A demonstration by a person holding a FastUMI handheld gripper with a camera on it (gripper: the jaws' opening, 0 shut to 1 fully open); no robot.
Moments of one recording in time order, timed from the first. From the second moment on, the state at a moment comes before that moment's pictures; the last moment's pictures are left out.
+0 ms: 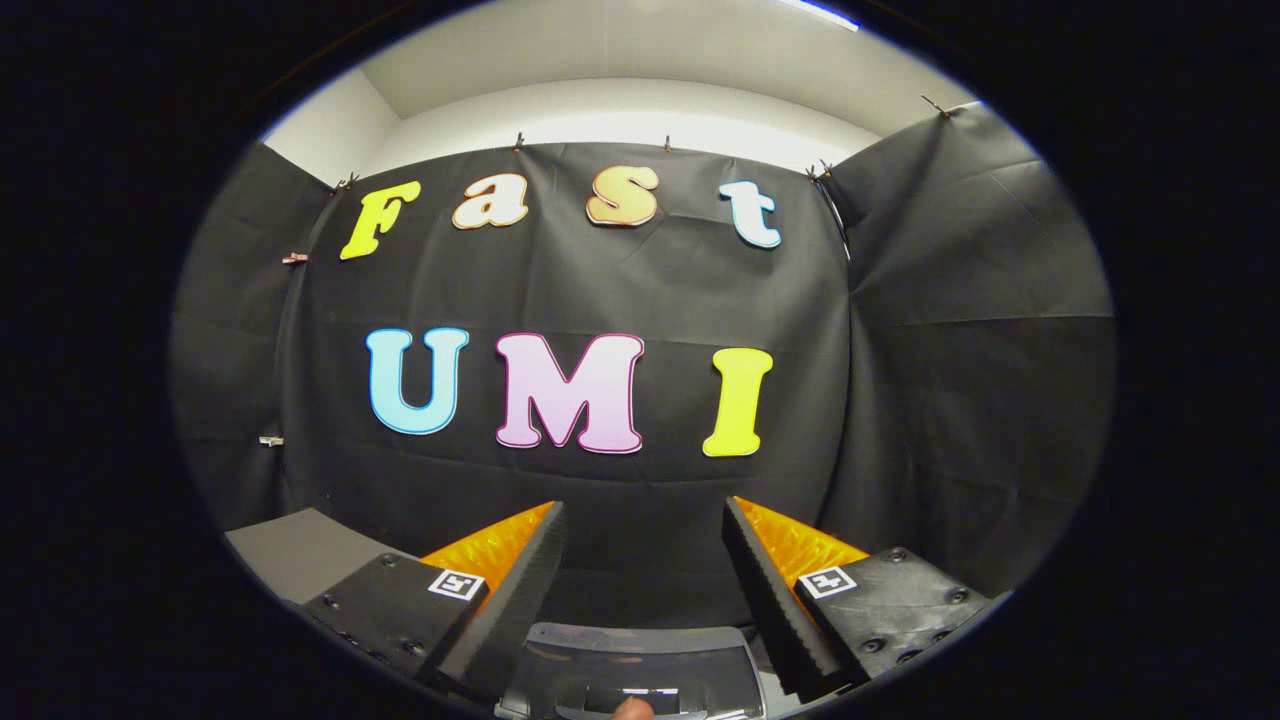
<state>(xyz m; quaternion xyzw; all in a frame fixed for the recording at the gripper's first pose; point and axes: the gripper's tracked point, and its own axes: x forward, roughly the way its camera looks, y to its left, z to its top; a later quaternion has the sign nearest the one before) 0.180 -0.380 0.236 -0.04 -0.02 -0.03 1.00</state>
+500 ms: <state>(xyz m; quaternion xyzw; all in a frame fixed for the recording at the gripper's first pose) 0.188 -0.372 0.235 -0.03 -0.01 -0.04 1.00</state>
